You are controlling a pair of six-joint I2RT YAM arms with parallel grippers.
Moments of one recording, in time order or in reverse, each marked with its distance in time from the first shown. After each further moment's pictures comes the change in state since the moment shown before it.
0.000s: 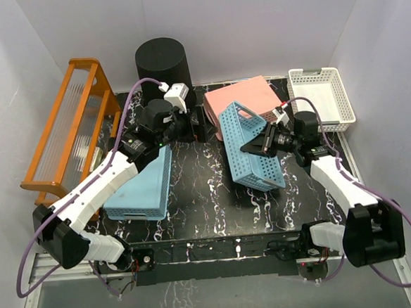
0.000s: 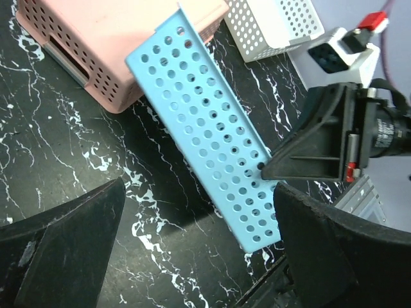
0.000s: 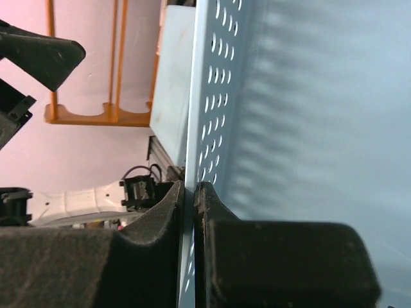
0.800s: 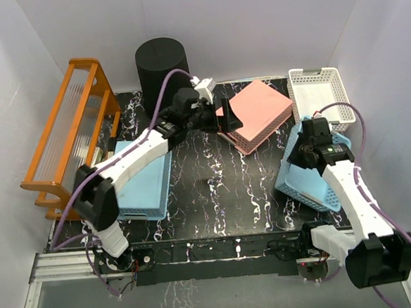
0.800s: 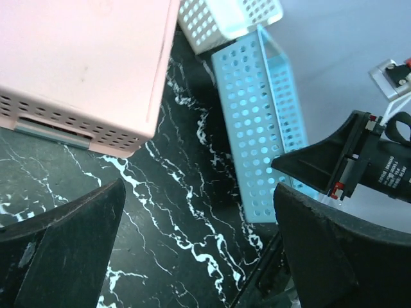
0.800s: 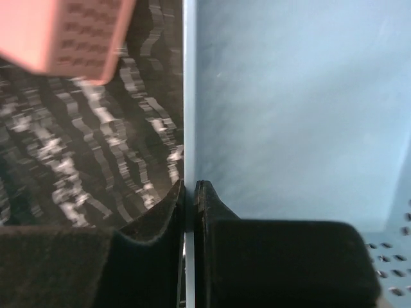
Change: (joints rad) left arm 0.000 0.417 0.181 0.194 0.229 -0.096; right arm -0.033 -0.085 0.126 -0.702 0.959 -0.196
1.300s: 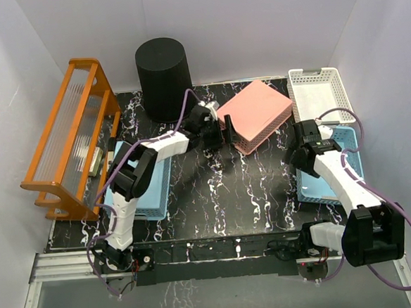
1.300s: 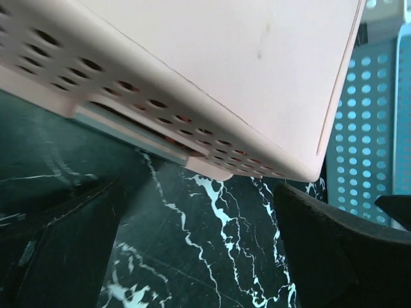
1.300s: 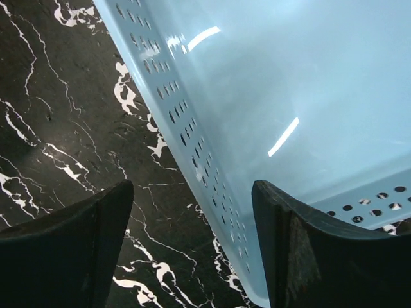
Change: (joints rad) left arm 0.027 0.387 0.003 0.217 0.017 -0.078; right arm 0.019 0.121 -0.006 -0.001 0.220 0.037
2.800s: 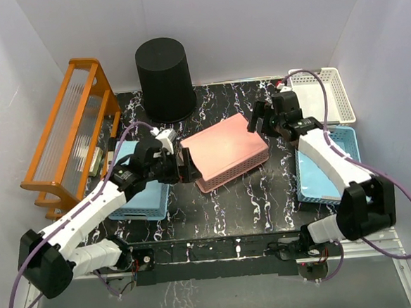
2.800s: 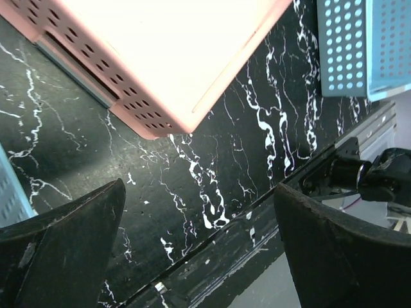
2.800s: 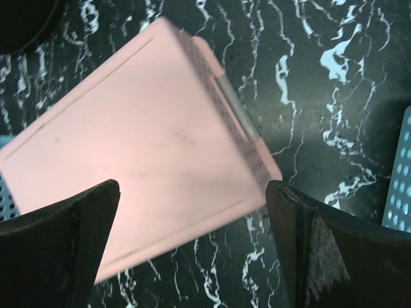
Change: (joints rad) left arm 0.026 -1.080 -0.623 -0.520 -0.114 0.063; right arm 0.137 0.235 0.275 0.354 -0.294 -0.169
